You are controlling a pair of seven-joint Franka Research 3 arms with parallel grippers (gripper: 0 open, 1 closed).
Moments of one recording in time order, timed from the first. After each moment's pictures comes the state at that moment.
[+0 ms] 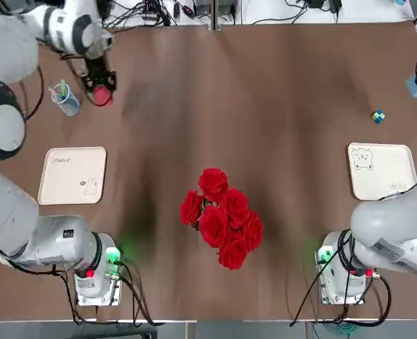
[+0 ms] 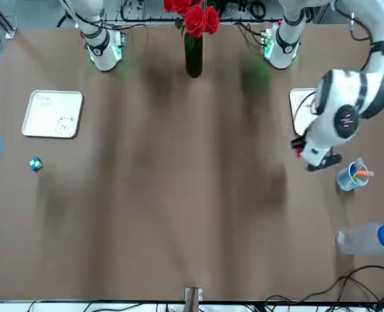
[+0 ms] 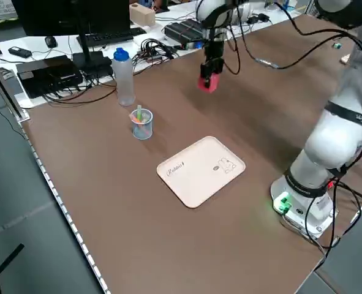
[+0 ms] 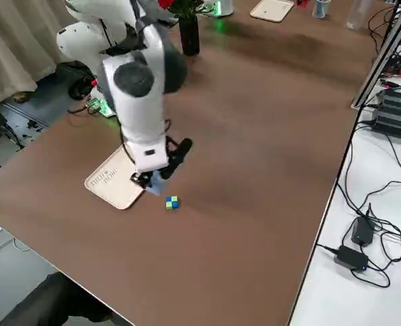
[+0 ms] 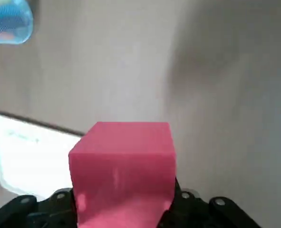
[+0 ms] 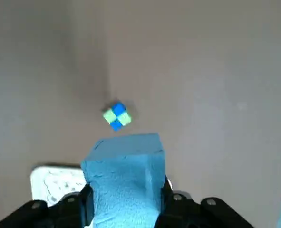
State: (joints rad) left arm 0.13 0.13 -0.19 -2.10 0.14 1.94 -0.32; right arm -0.45 0.30 -0.18 -1.78 0.00 1.96 -0.65
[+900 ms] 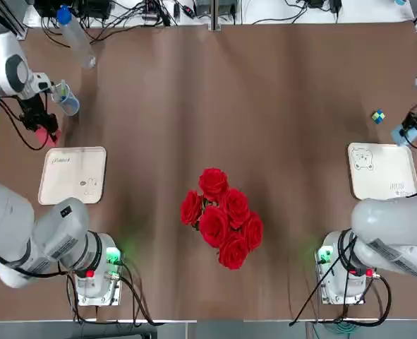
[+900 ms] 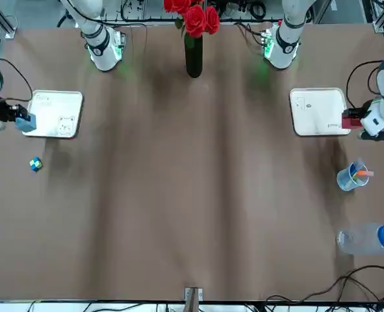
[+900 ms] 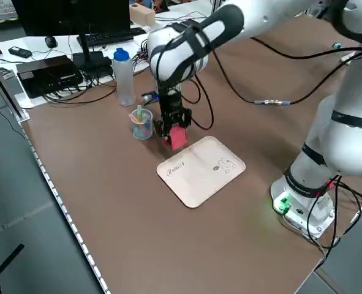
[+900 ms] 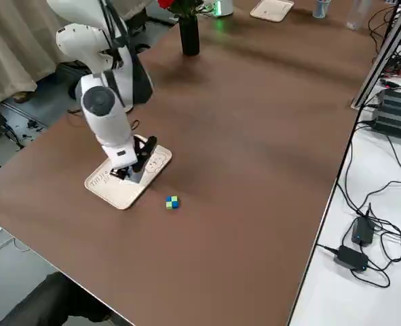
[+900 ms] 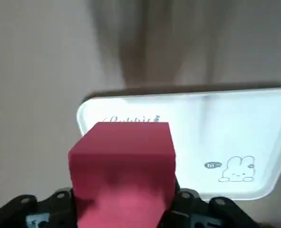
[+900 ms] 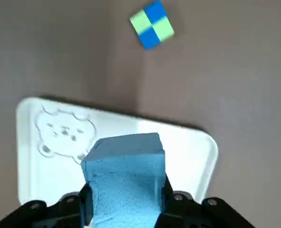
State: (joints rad) left arm 0.63 0.17 -0.19 -2.26 0.30 2.08 0.32; right arm -0.57 0.14 -0.17 -2.25 0.00 2.22 -0.89
